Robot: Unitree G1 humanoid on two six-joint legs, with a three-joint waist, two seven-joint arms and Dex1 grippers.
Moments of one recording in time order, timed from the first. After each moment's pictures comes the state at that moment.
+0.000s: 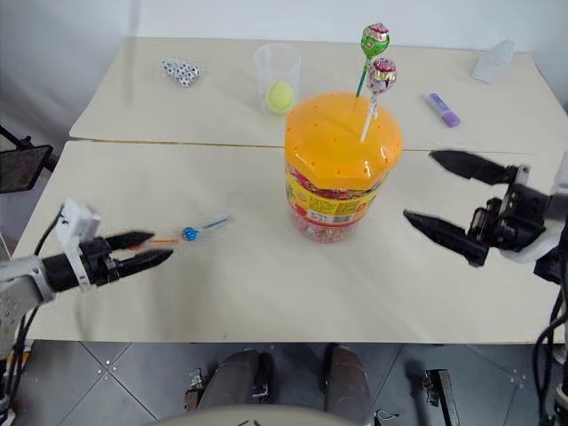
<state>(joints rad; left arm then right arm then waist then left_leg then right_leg) -0.13 0.76 0.43 -0.20 -0.66 0.64 -0.98 -0.18 -0.83 -0.52 -0.36 0.99 0.40 1.01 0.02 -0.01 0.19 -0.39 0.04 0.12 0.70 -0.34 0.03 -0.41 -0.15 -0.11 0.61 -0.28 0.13</state>
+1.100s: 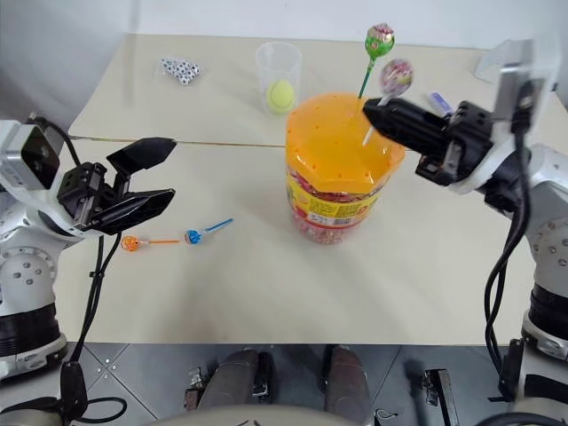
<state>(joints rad) -0.44 0.61 0.34 -0.21 -0.95 0.54 -1.12 -0.58 -0.78 -0.34 -0.28 1.10 0.67 0.79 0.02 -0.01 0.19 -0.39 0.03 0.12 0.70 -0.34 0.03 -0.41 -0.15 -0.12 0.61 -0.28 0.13</state>
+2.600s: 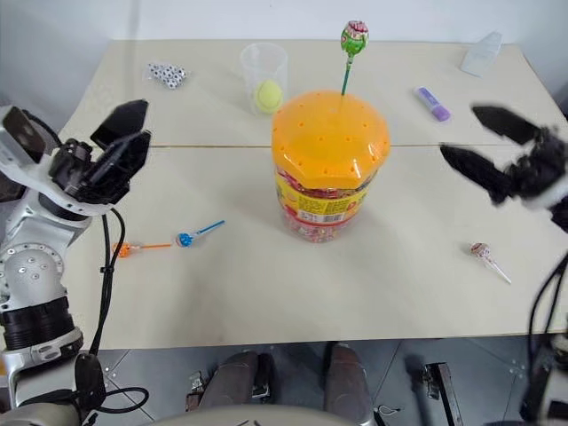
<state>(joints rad) -0.44 0.53 0.43 -0.15 -1.06 0.56 -0.85 -0.51 -0.84 -0.43 -0.03 0.85 0.44 1.03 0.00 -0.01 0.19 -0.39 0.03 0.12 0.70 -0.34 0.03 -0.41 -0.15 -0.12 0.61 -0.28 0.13</state>
